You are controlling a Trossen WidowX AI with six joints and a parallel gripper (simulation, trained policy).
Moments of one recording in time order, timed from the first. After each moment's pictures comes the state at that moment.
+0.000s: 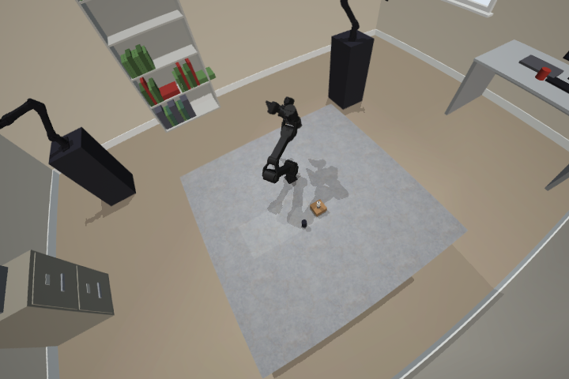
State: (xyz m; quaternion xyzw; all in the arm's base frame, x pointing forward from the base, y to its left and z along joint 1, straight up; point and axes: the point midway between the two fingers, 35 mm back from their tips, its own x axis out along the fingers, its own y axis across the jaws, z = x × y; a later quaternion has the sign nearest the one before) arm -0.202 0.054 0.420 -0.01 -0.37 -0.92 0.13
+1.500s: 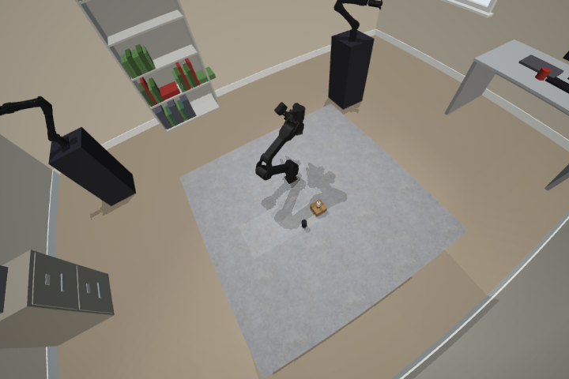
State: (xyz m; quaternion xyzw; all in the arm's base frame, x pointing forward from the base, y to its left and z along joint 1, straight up) arm -0.180 0.097 0.374 0.02 -0.48 -0.88 -0.03
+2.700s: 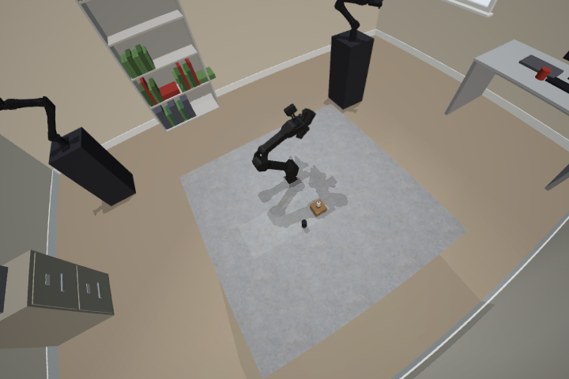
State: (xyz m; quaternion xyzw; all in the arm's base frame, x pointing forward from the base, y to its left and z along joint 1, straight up) arm -0.142 0.143 0.344 0.01 -0.54 -0.82 -0.19
